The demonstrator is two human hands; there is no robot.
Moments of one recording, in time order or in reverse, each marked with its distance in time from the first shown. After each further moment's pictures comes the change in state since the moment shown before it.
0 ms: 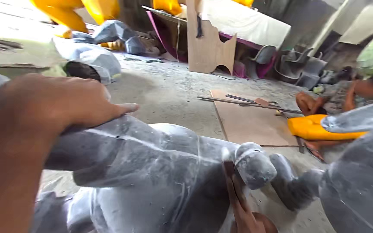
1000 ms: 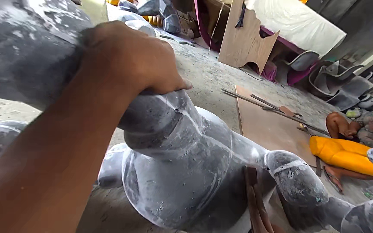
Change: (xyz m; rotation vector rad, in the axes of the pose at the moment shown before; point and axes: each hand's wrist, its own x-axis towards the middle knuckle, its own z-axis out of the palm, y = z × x) left_hand -0.048 0.045 -0.048 -0.009 -0.018 -0.157; right_hand -0.006 -0.007 -0.010 -0.097 -0.047 -0.184
